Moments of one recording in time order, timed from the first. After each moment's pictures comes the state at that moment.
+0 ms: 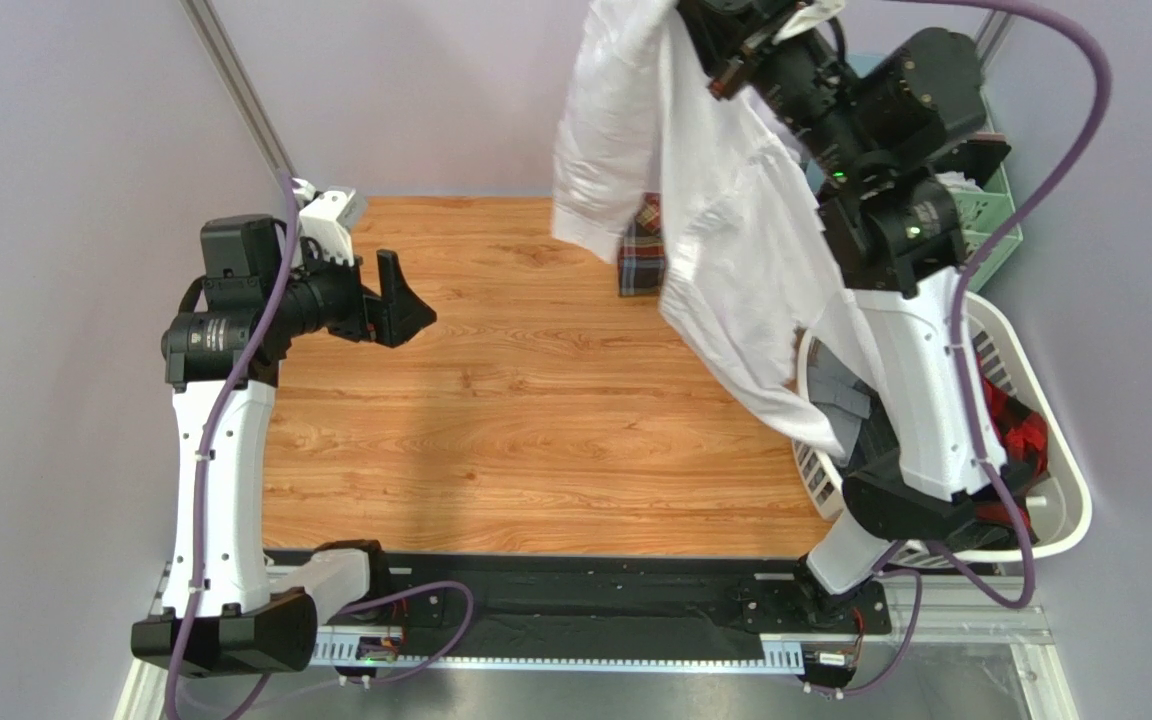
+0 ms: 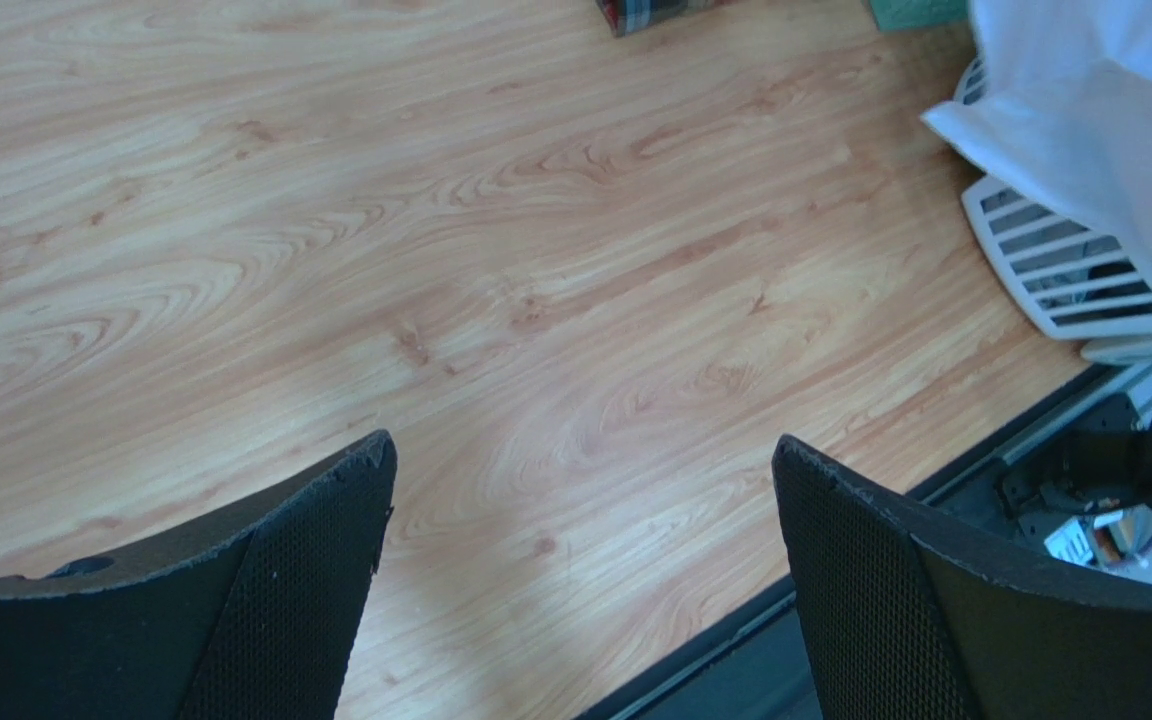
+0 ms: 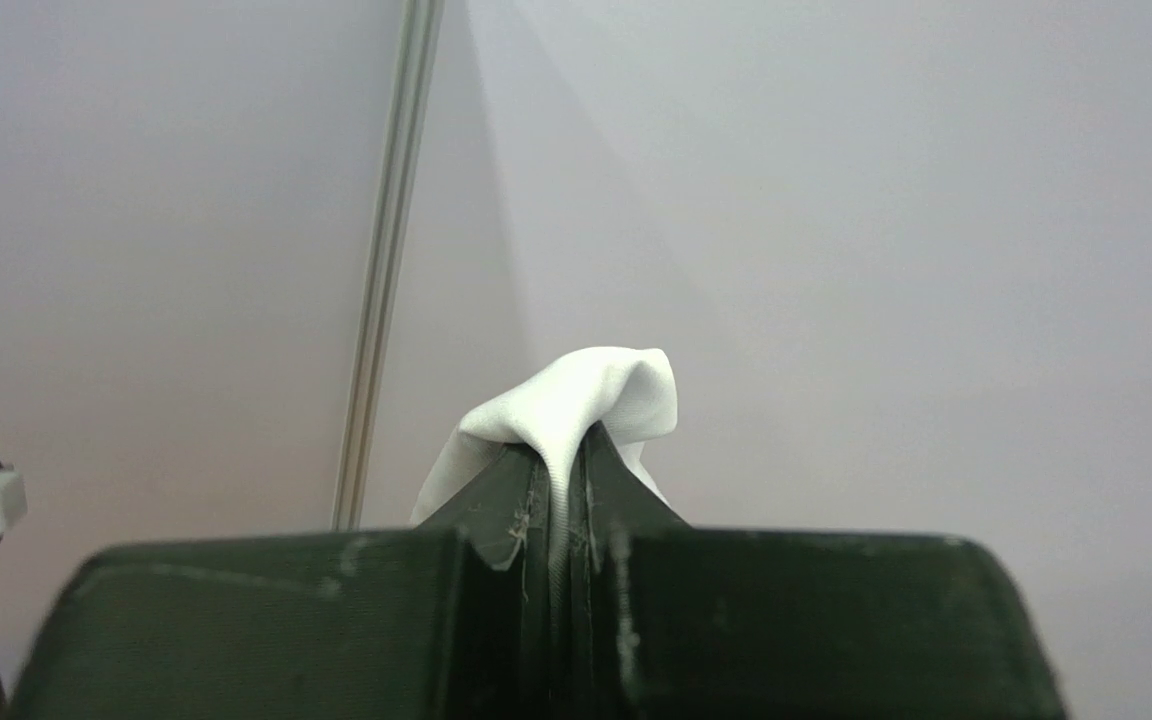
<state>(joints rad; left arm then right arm) 0.07 1.12 1.50 -1.01 0.62 0.06 0.49 1.64 2.43 -0.29 -0.27 -0.13</state>
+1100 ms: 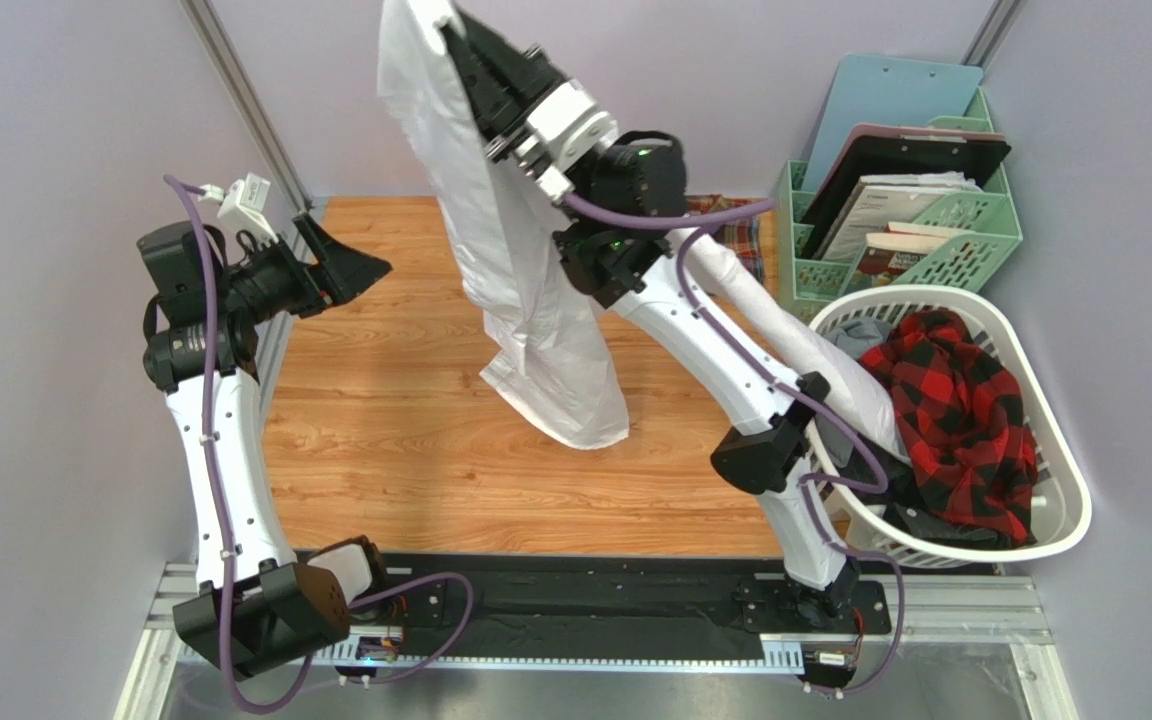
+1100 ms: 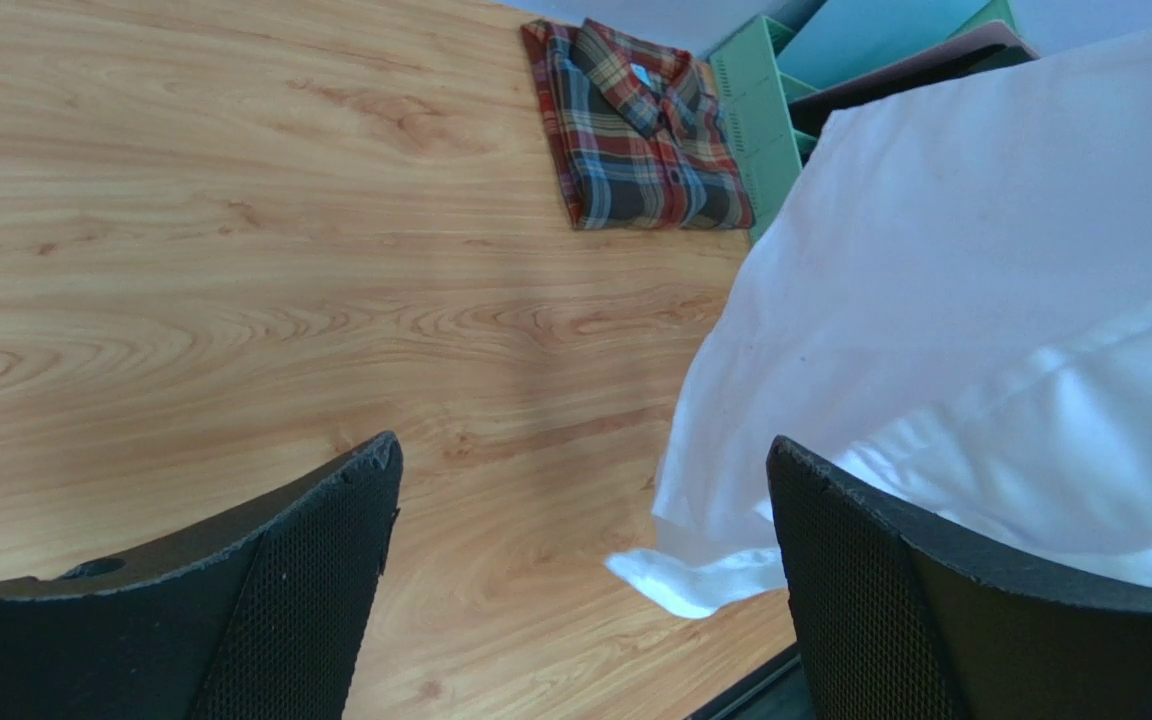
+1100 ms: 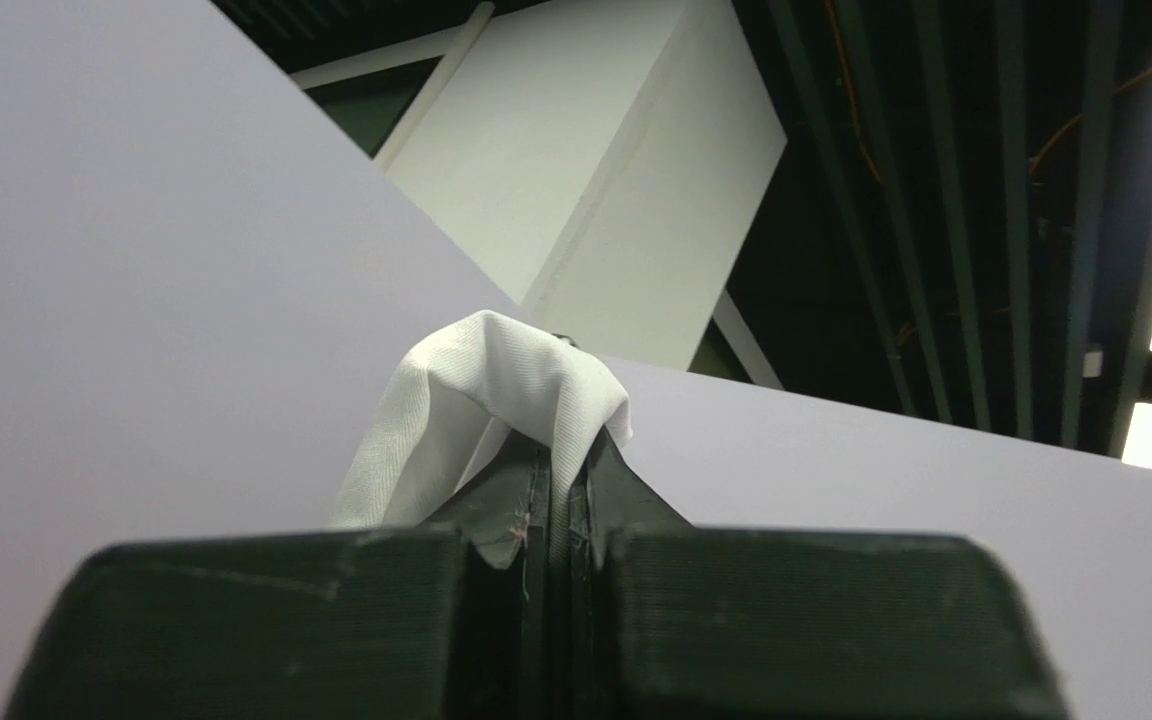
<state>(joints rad) 0.38 1.13 1.34 -0.65 0.88 -0.32 0.90 2.14 2.63 0.63 -0.24 -0.49</state>
